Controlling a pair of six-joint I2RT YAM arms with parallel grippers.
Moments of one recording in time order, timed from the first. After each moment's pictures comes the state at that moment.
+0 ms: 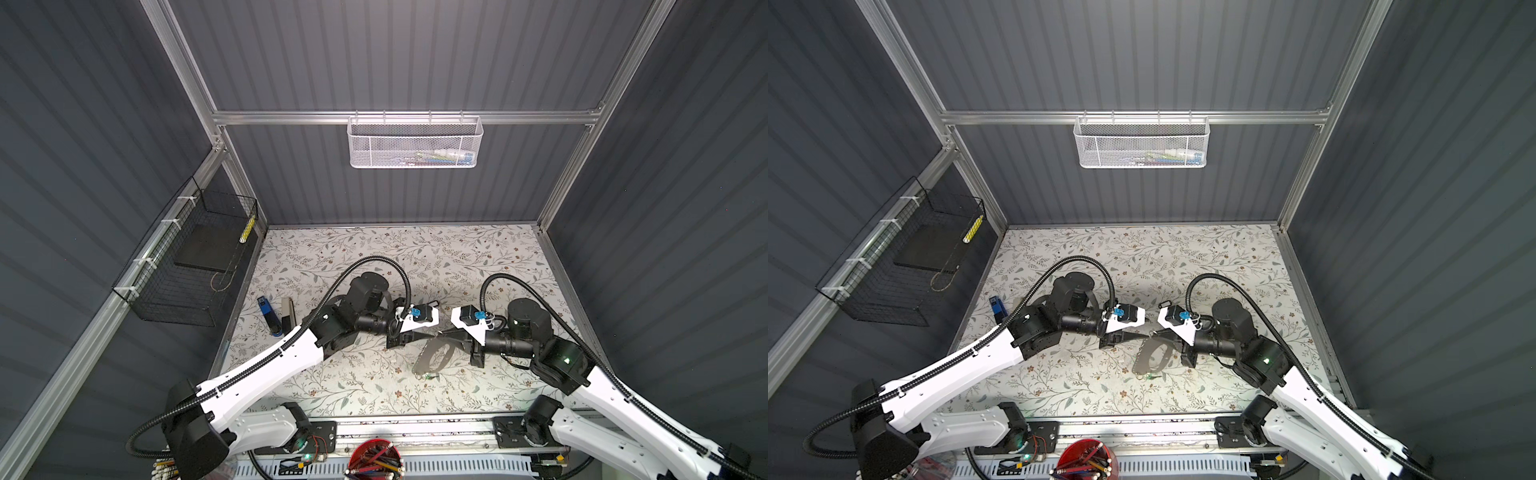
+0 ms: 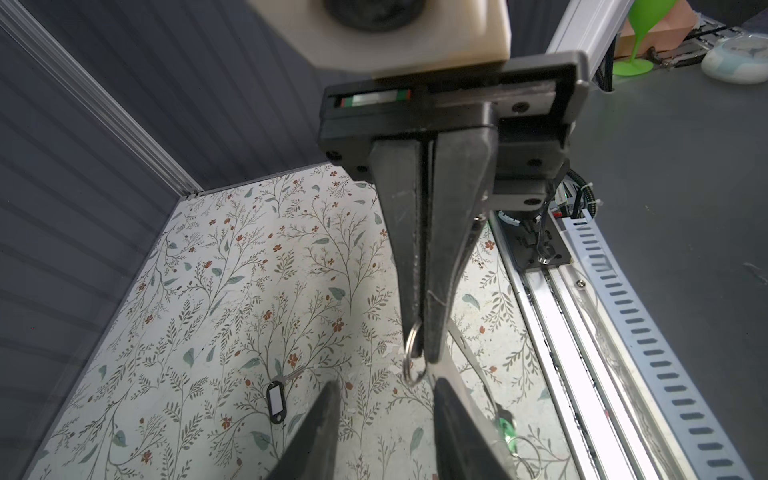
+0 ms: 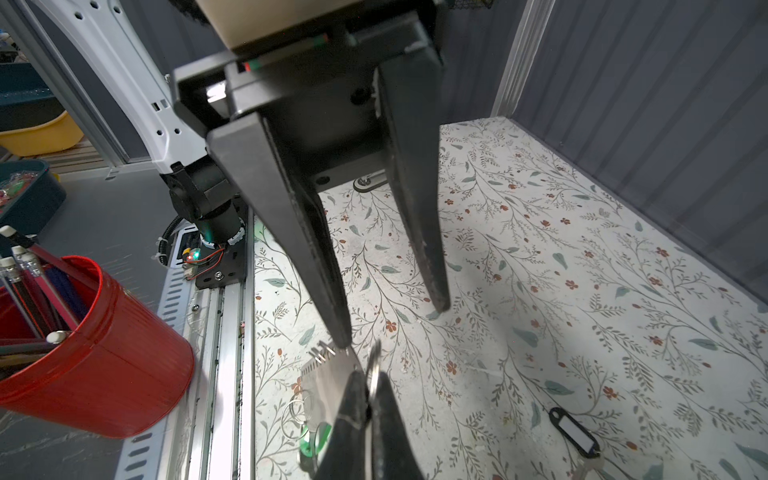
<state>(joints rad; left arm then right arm) -0.89 1.20 1.05 -0.38 0.56 0.61 0.72 0.76 0.69 -0.34 -0.55 -0.24</state>
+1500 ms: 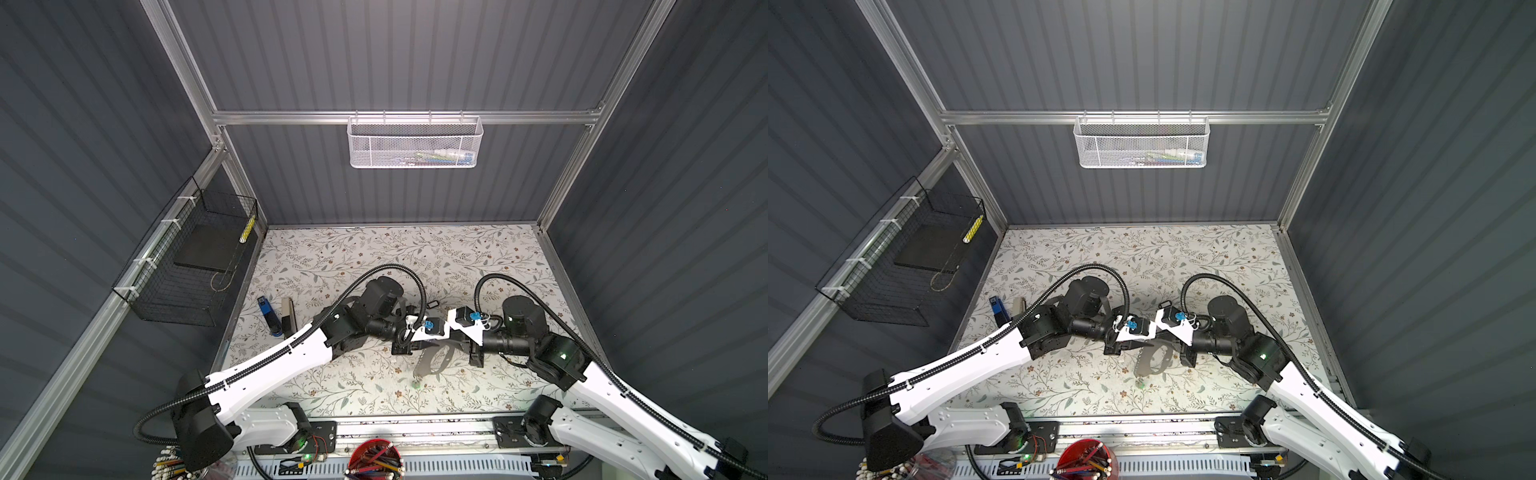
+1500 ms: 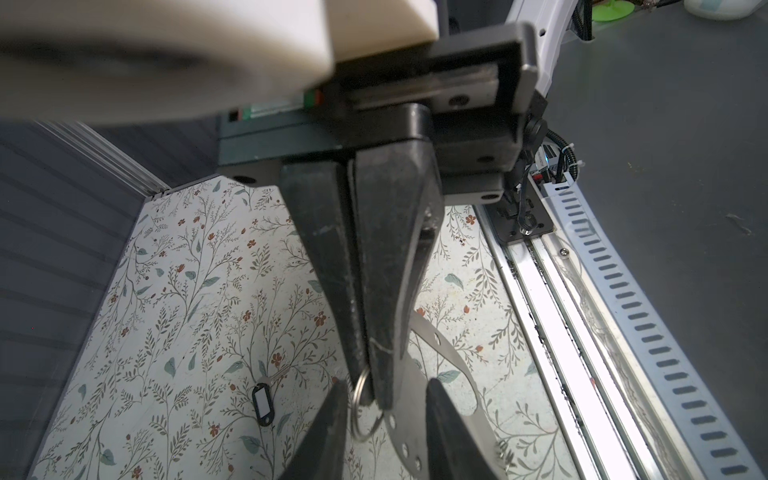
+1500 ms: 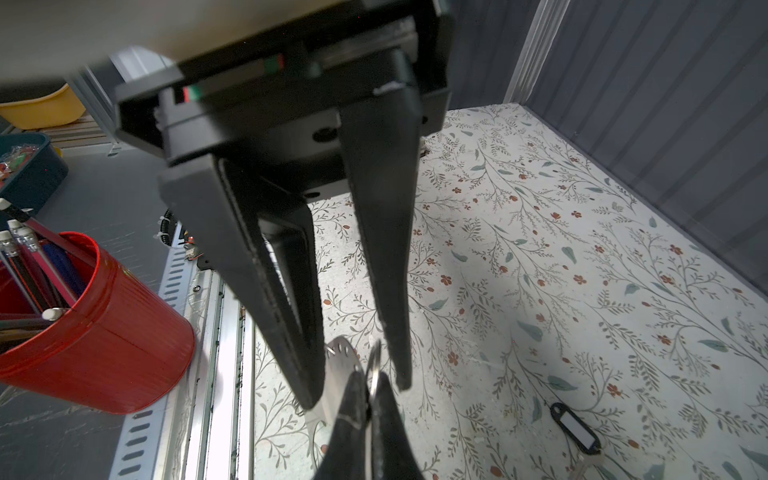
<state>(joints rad) -0.96 1.24 1.10 -0.47 0.52 0.68 0.72 0.79 0.71 -0.37 -0.56 -0.30</state>
